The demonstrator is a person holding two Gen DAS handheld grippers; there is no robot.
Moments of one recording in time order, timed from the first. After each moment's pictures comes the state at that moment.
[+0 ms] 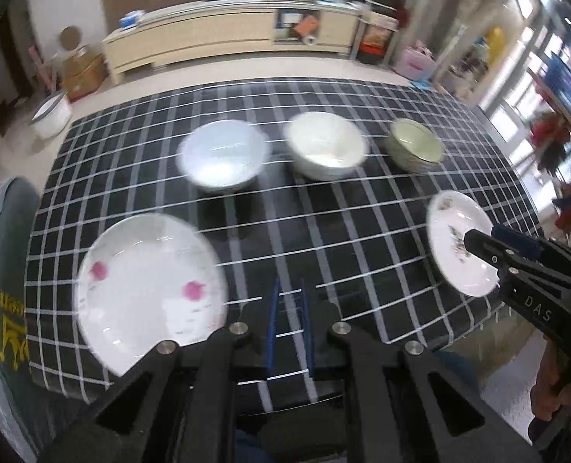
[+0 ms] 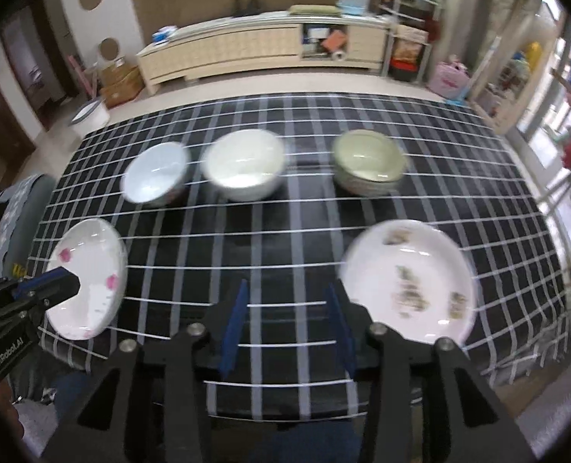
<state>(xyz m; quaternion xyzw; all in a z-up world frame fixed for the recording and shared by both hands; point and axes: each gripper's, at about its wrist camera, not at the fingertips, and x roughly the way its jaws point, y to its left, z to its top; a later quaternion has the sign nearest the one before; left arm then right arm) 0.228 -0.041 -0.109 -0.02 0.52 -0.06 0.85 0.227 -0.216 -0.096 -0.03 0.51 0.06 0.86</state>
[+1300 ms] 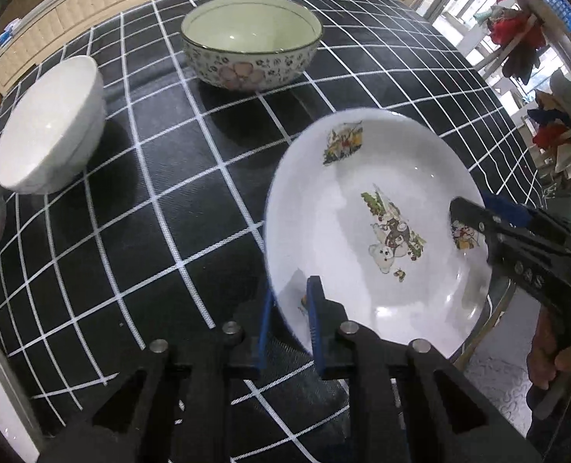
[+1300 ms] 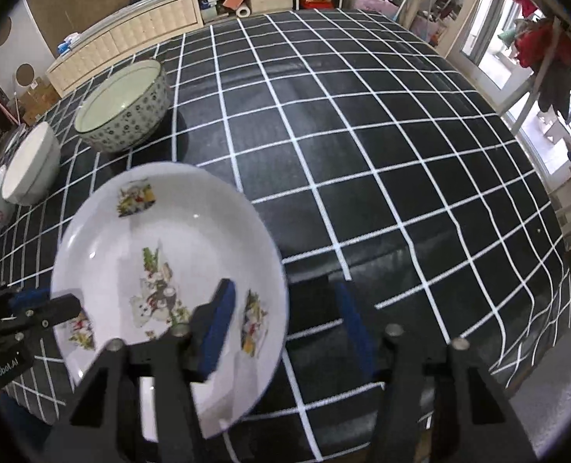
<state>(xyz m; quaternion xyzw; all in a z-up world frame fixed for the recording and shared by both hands) 0.327 -0.247 -0.239 0.03 0.61 -0.20 0.77 0.275 -0.414 -0.214 0.02 0.57 -0.03 0.82</state>
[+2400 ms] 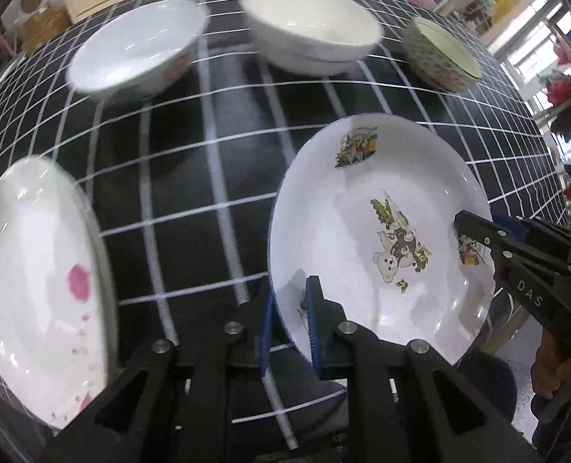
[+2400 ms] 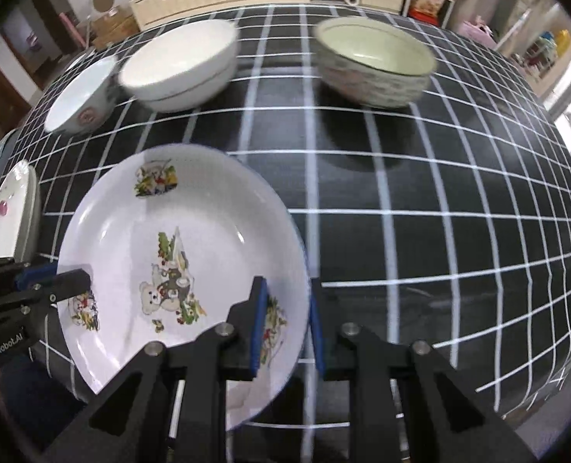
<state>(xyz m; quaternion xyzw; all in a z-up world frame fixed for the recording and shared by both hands) 0.264 -0.050 -0.234 -0.05 0.62 -0.09 0.78 0.256 -0.234 -0.217 -0.06 0.59 0.10 0.80</state>
